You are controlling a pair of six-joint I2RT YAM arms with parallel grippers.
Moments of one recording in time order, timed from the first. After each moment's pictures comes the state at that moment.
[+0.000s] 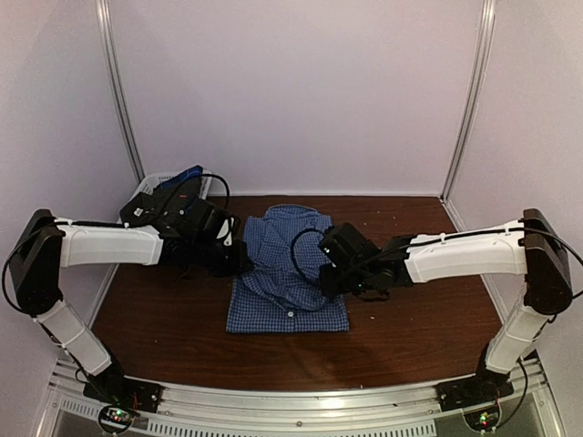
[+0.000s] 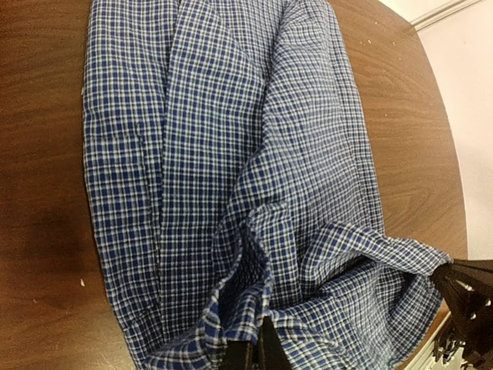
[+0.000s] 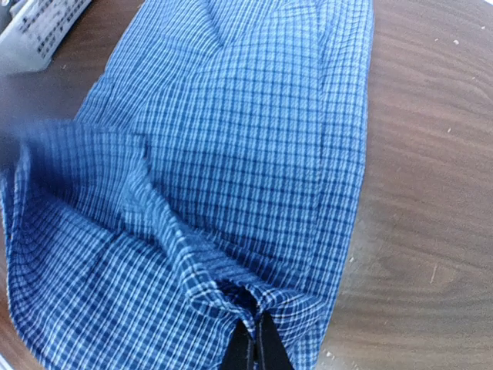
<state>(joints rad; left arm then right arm) -0.69 1.59 0.96 -0.18 0.14 -0.68 1.01 1.68 1.10 -0.34 0.33 0.66</state>
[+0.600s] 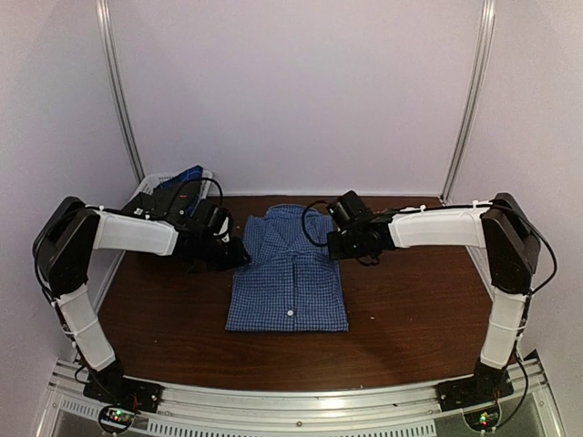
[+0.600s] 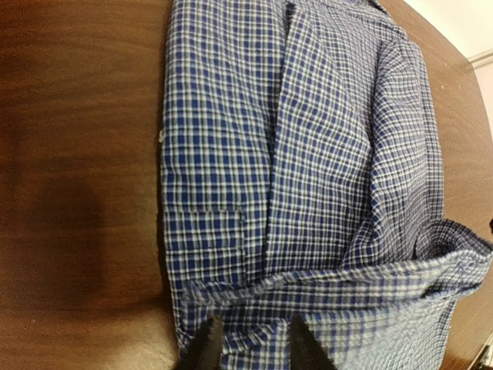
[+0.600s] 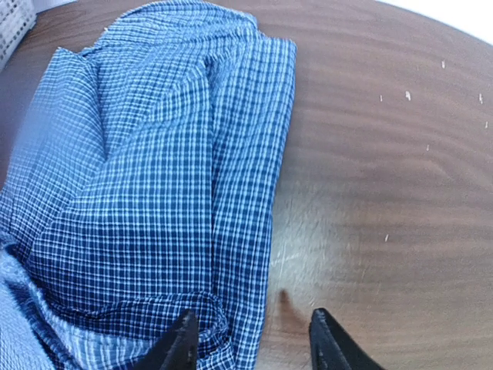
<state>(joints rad) -0.58 1.80 1.04 -0.12 0.10 -0.67 0.75 1.90 1.33 -0.33 0.33 0.49</state>
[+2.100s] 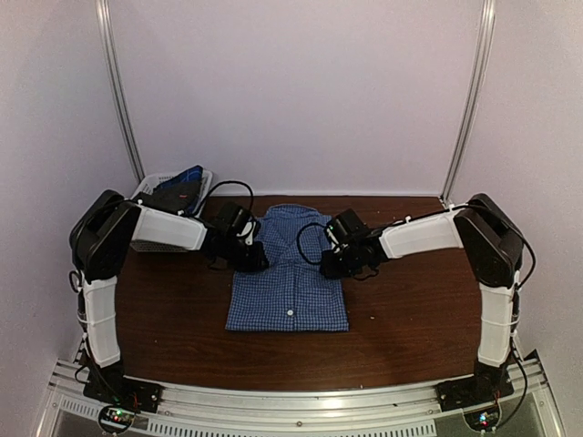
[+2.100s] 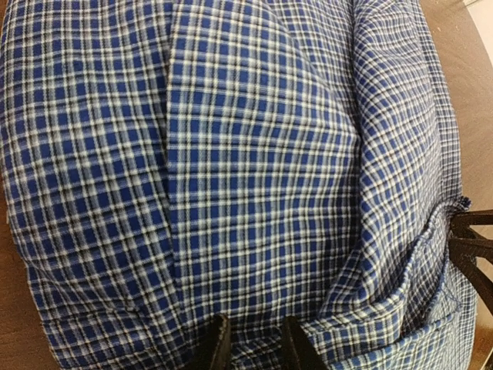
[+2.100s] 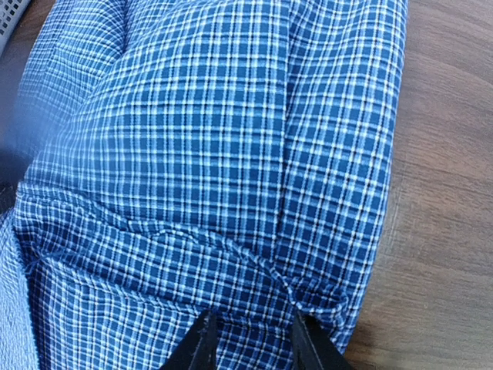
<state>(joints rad) -0.61 2.05 1.27 -0.14 0.18 -0.50 0.70 2.02 1.28 -0.19 0.03 0.50</state>
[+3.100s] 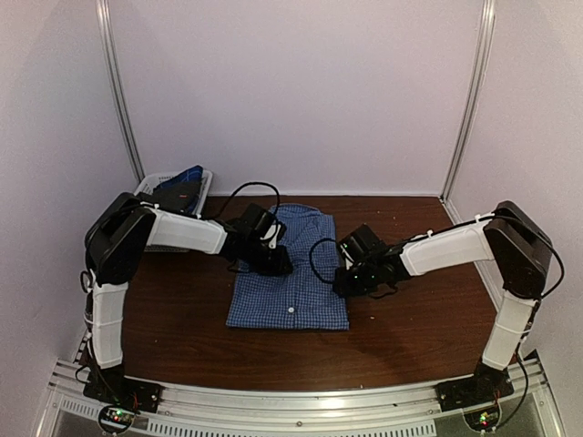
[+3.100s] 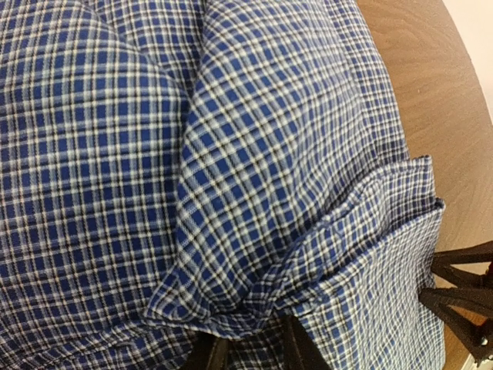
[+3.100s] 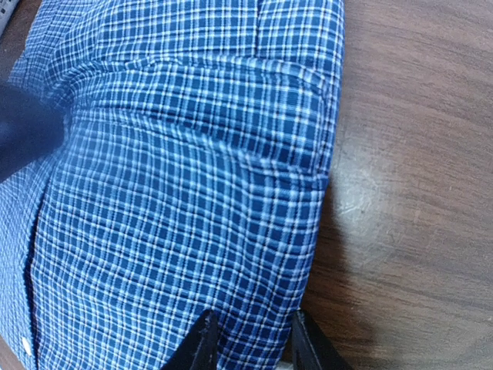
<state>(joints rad) -0.73 2.11 1.37 -0.16 0.21 -0.52 0.76 1.82 1.01 -0.17 0.04 0.56</state>
